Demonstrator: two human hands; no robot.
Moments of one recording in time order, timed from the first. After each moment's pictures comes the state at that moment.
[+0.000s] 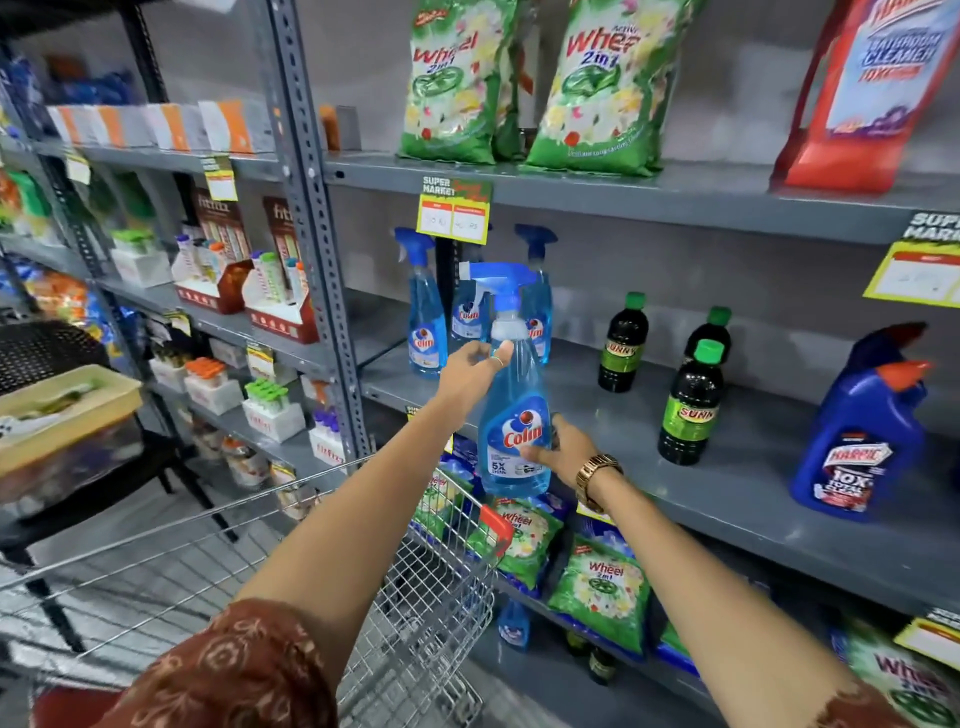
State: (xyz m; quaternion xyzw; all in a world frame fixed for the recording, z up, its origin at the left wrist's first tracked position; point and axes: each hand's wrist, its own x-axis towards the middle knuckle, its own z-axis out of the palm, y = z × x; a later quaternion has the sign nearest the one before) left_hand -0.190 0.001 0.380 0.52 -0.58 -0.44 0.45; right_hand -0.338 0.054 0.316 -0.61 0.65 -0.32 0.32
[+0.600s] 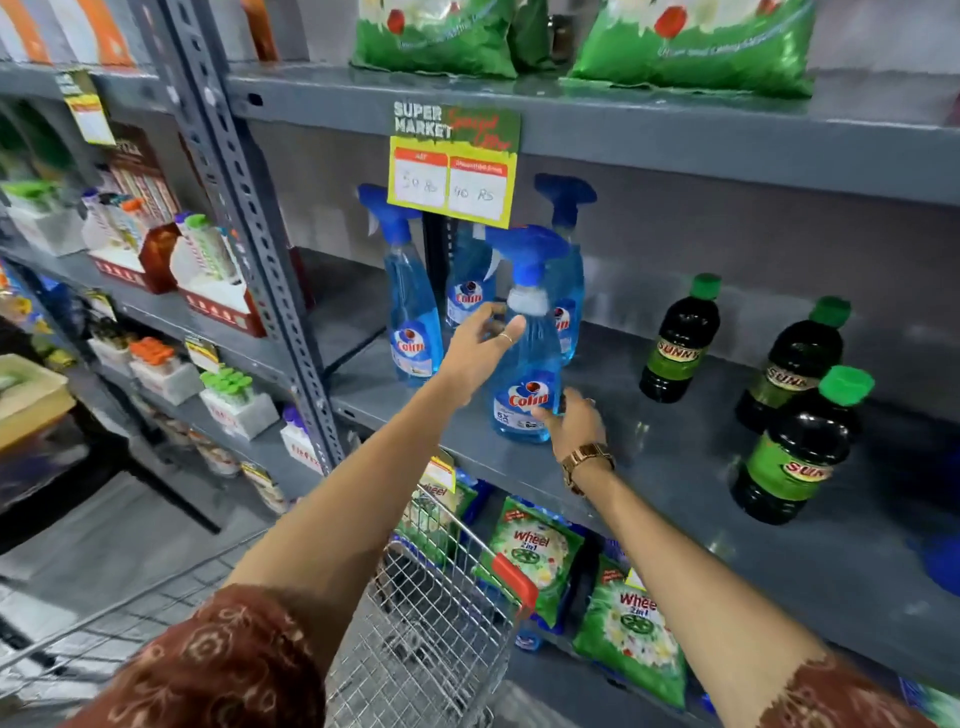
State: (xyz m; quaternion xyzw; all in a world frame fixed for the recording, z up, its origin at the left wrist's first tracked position) left_hand -0.203 -0.170 0.353 0.46 -0.63 -0.46 0.43; right_hand -0.330 -0.118 0.277 -0.52 0.74 -0.37 0.21
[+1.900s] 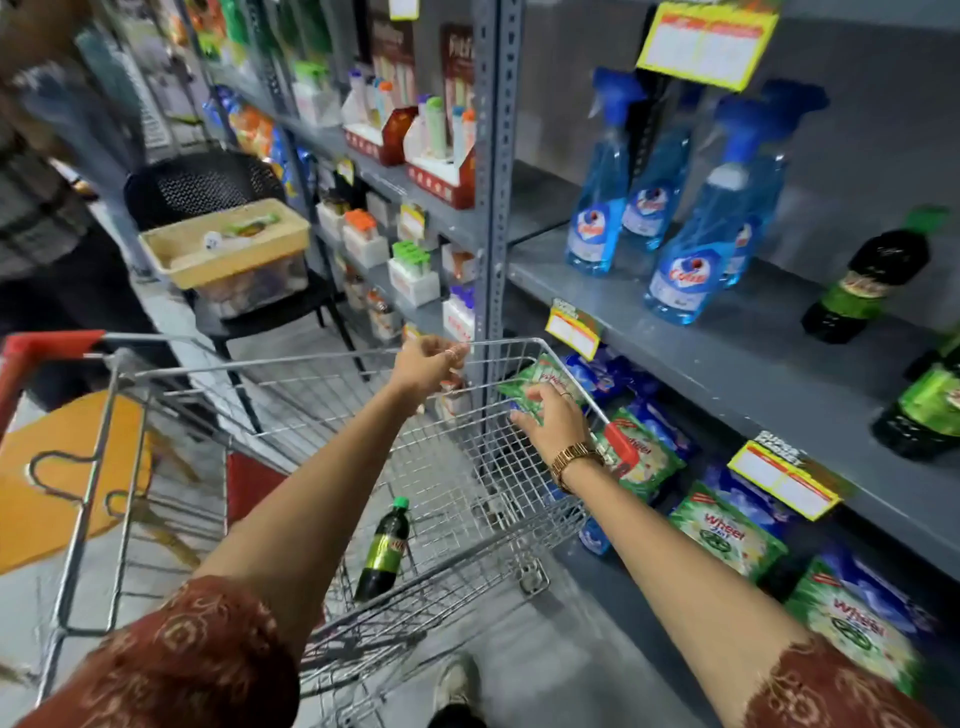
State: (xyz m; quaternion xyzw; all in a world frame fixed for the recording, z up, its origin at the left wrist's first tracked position) left_hand -0.005 0.062 0.285 0.66 -0.42 -0.43 0.46; right_hand -0.179 0.057 0.235 -0.72 0.59 -0.24 0.29
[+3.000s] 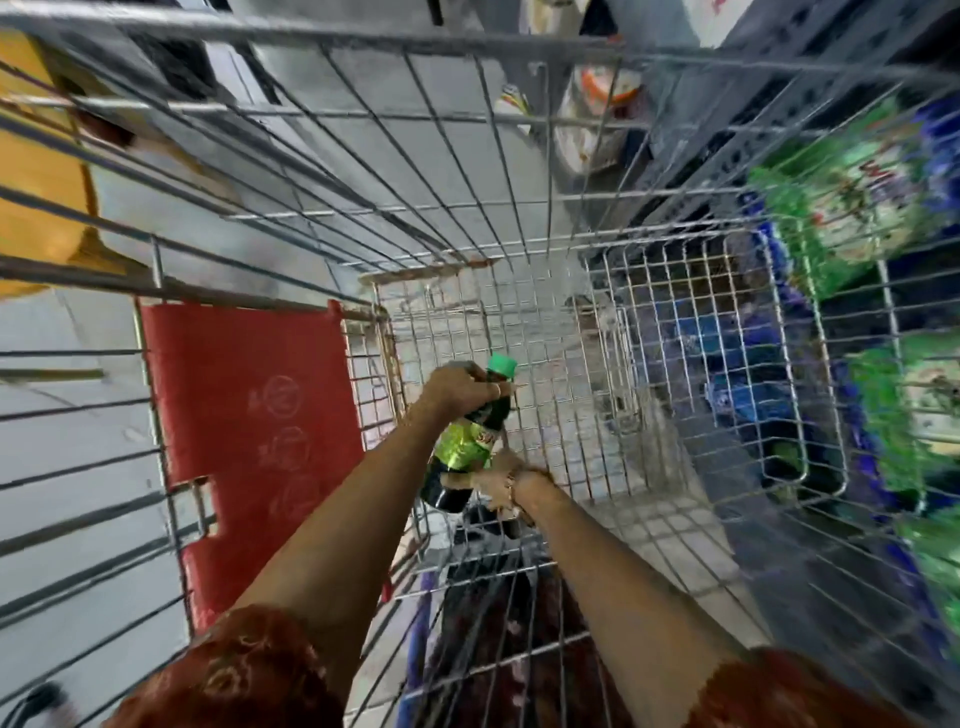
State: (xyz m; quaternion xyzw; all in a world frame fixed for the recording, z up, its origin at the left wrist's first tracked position) left_hand 0.143 0.056 -0.097 0.78 -0.24 -0.57 0.09; right_hand 0.020 0.085 -0.107 -0.40 0.57 0.34 0.63
